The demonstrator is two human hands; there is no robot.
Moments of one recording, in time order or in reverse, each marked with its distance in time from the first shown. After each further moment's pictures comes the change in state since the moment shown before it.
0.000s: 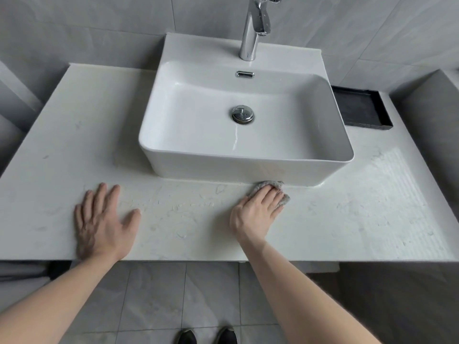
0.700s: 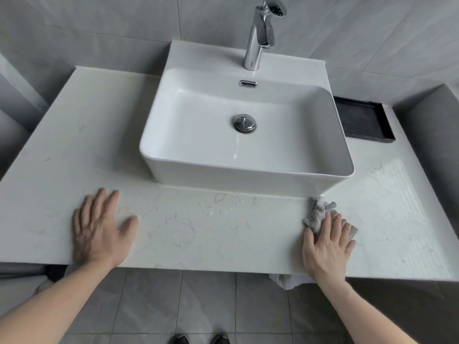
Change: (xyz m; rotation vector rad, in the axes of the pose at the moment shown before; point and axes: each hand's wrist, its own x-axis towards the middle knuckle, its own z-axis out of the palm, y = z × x) left_hand 0.000 0.002 -0.003 -0.028 0.005 -0.019; right_hand 0.050 0.161 -0.087 -0.212 -0.061 -0.021
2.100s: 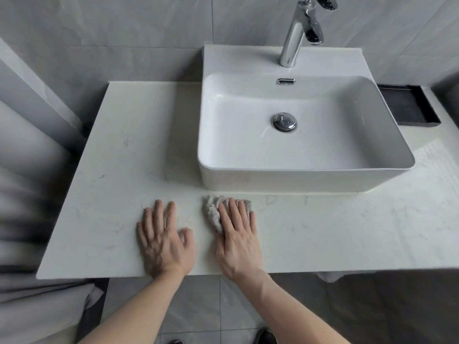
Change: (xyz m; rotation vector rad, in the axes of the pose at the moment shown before) left_hand 0.003 -0.001 -0.007 0.001 -0.039 -0.016; right_hand -0.135 -0.266 0.097 0.128 -0.140 -0.631
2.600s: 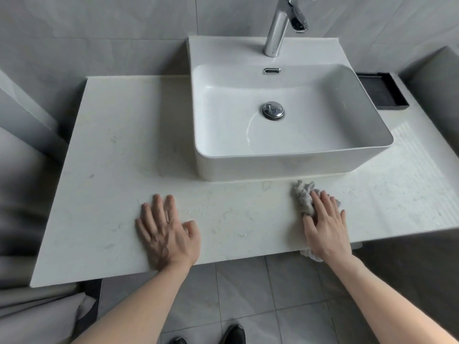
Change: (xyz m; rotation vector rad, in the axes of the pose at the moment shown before) left_hand -0.001 0.000 -0.001 0.031 -0.076 0.026; right_hand -0.055 0.140 -0.089 -0.071 0.113 0.511
